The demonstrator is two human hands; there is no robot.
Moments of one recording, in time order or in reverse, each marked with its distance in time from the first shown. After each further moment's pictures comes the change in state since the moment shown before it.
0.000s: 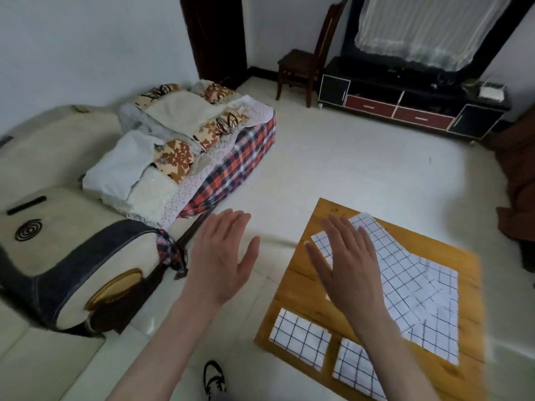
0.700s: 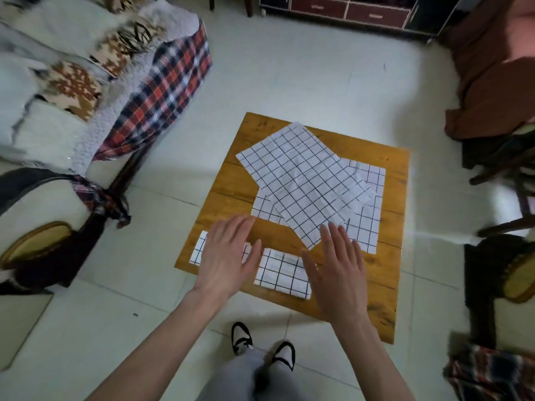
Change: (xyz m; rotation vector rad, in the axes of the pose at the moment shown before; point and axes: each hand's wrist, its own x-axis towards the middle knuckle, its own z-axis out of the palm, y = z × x) left_hand -0.151 0.209 0.222 -0.096 -0.316 0.049; right_hand -0.248 0.225 0.058 -0.052 -0.246 0.378
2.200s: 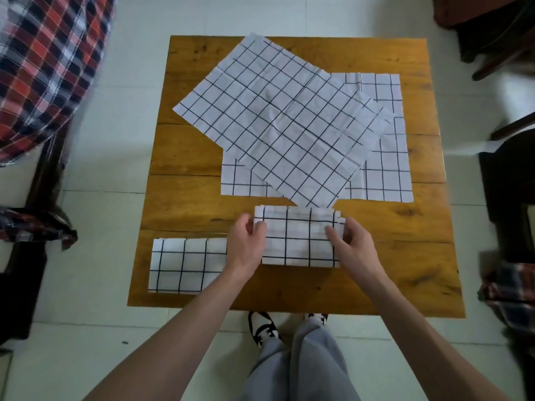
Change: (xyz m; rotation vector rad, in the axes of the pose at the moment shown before) left_hand 0.053 -0.053 0.242 -0.841 -0.438 -0.662; right_hand 0.052 0.099 0.212 0.813 -0.189 0.580
